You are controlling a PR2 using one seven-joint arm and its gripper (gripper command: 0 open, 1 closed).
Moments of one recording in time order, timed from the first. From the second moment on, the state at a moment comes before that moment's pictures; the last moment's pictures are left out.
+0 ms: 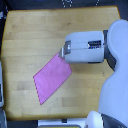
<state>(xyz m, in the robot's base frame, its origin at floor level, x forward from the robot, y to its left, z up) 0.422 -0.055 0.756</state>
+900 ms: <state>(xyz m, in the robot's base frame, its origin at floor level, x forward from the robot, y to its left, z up) 0.418 -0.065 0.717</state>
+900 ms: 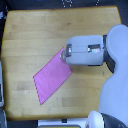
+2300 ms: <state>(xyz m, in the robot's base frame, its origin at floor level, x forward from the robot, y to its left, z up) 0.435 -0.051 0.726</state>
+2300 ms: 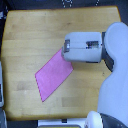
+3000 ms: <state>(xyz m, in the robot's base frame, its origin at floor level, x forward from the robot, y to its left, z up) 0.423 -0.065 0.731</state>
